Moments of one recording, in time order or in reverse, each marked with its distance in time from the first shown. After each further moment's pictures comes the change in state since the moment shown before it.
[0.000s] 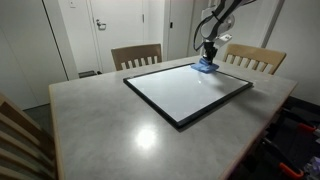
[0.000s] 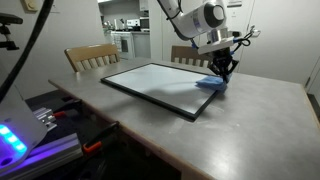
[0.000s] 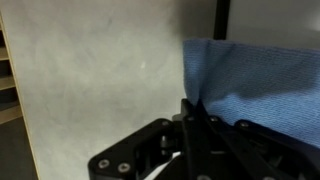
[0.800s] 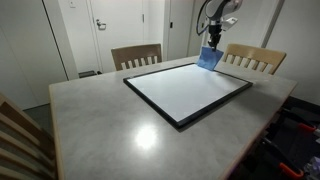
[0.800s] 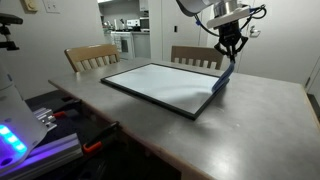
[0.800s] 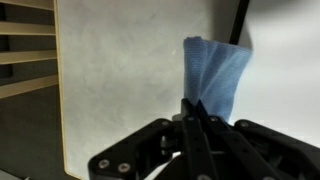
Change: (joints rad) arm -0.057 -0.161 0.047 -0.011 -0.004 -0.110 -0.193
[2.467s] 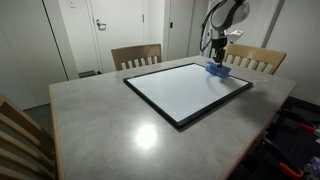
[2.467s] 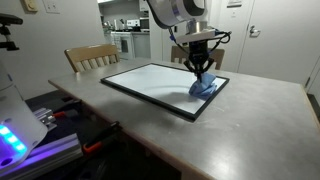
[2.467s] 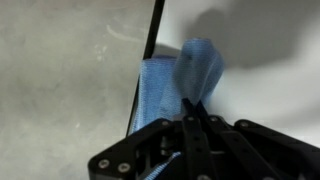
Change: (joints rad) arm 0.024 -0.159 0.074 -0.421 -0.061 0.058 0.053
